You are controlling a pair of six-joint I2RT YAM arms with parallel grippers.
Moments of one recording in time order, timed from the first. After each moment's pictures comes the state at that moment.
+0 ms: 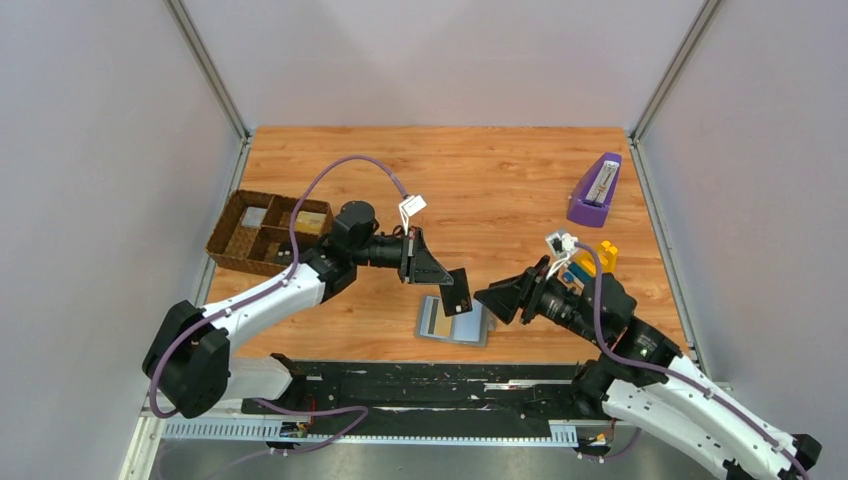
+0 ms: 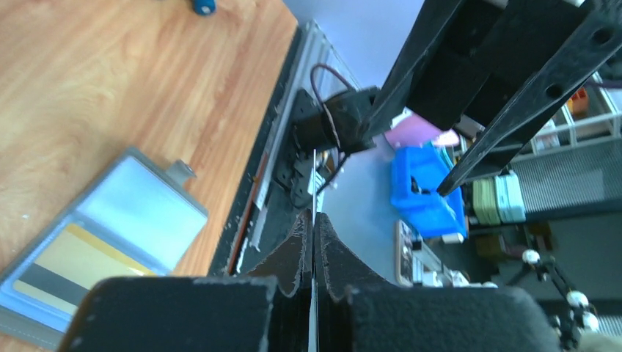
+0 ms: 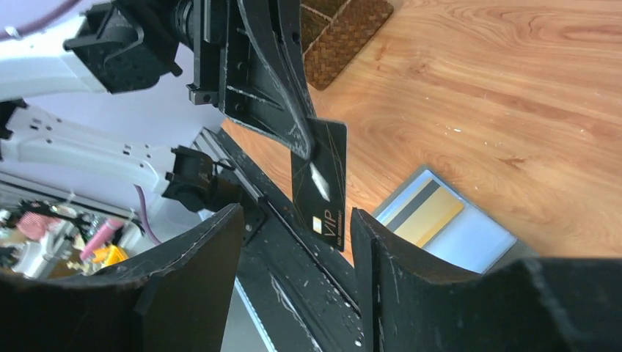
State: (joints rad) left arm -0.67 1.27 0.76 0.28 0.85 -0.75; right arm 0.86 0.44 0.54 -0.21 -0.08 0.69
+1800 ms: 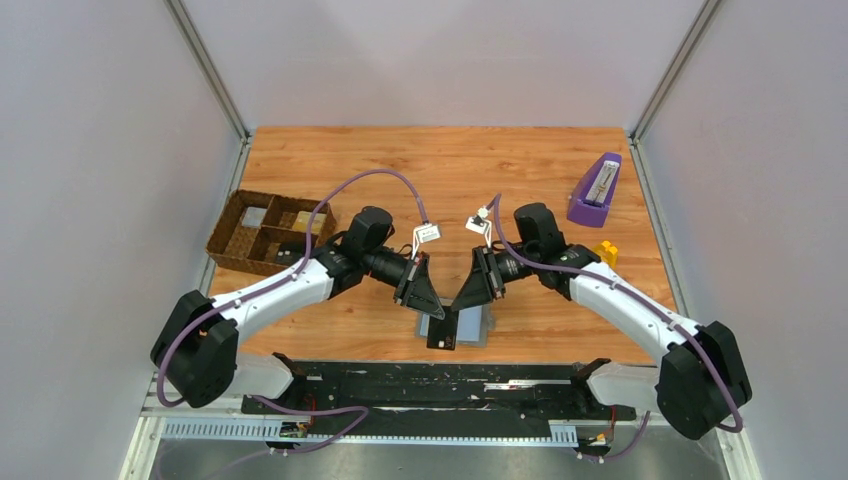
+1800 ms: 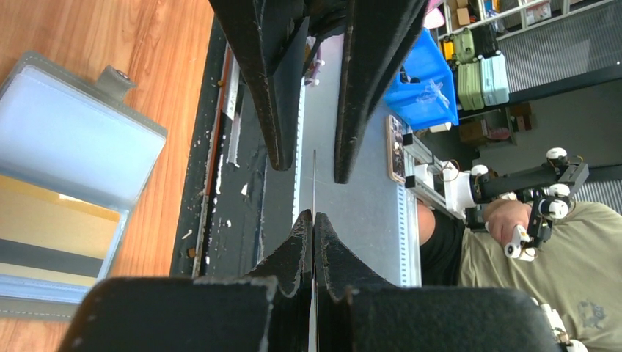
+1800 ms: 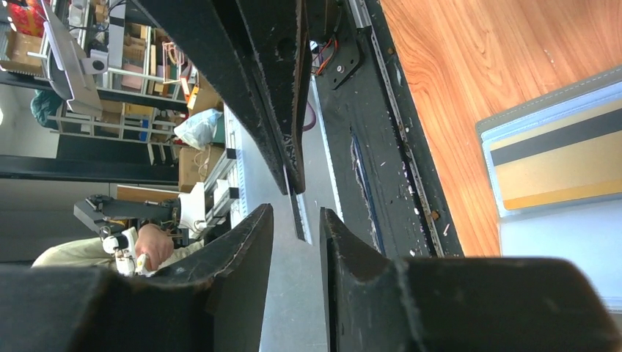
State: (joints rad) left arm -0.71 1.33 0.81 -0.07 1.12 -0.41; right arm 0.53 1.21 0.79 -0.26 -1.13 0.44
